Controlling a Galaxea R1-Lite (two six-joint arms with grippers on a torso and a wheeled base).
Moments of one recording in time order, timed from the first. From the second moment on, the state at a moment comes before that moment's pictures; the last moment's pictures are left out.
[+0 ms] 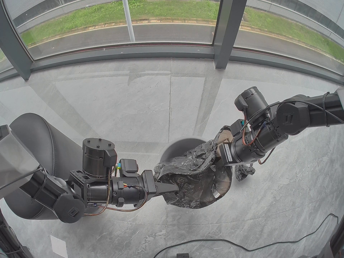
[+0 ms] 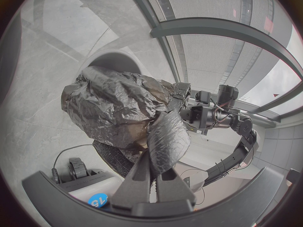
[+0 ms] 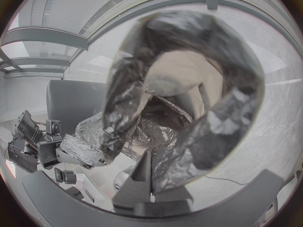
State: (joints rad) left arm -0.55 1.89 -0.65 -0.81 -0.62 -0.92; right arm 0.50 1.99 -1.43 0.44 0.20 0.30
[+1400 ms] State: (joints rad) left arm -0.47 2.02 -0.81 -0.54 -0.62 -0.88; right arm 0.49 2.12 -1.29 0.30 0.19 0.29
